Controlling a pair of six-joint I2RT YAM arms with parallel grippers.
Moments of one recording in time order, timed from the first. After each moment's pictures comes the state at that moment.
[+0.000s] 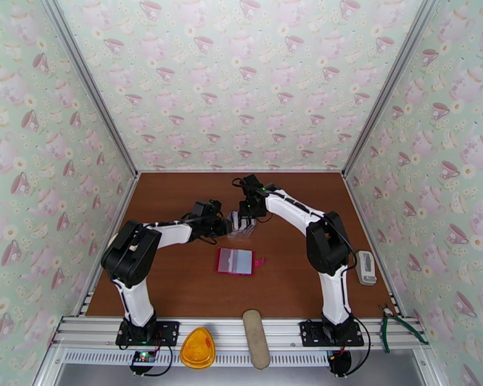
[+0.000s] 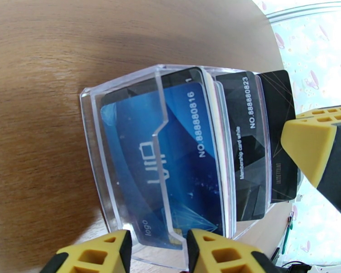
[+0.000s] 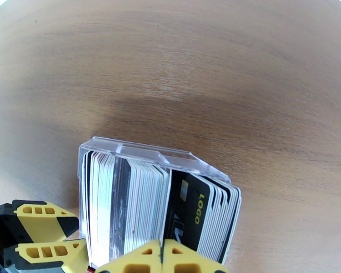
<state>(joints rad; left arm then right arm) -0.44 1.87 0.98 0.07 0.45 -0.63 0.60 2.08 1.73 -0.80 0.00 0.39</state>
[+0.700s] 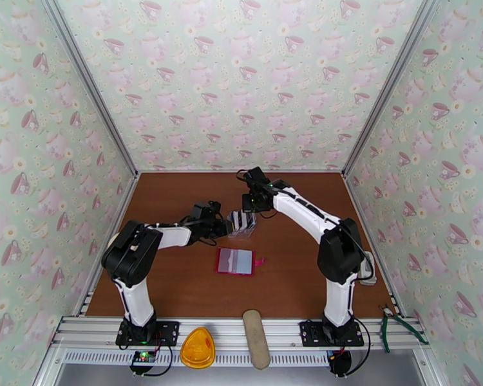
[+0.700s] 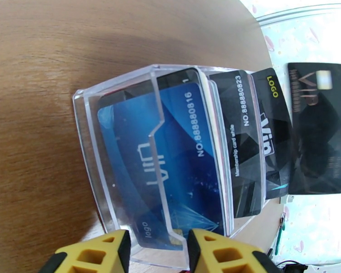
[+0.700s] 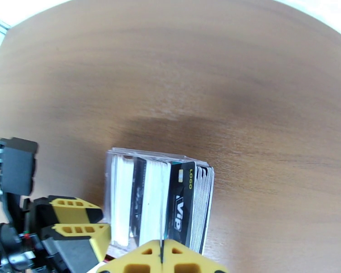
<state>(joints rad) -0.44 1.86 0.91 0.21 0.48 -0.67 0.60 1.92 1.72 -0.82 0.04 0.41</state>
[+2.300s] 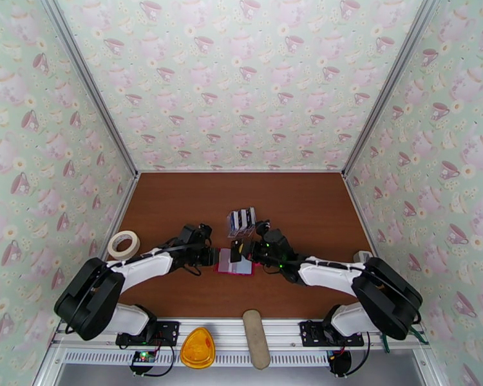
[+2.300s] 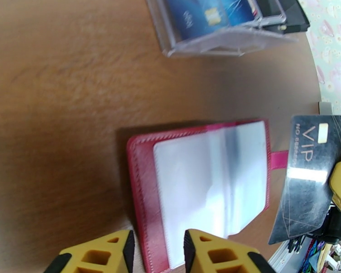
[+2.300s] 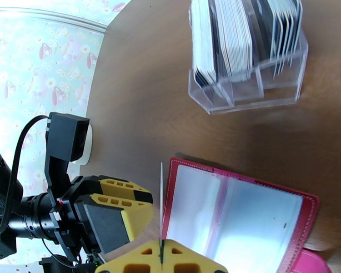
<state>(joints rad) -0.51 1.43 0.57 -0.12 0.33 -0.52 0.78 1.46 0.53 0.42 -0.23 0.99</state>
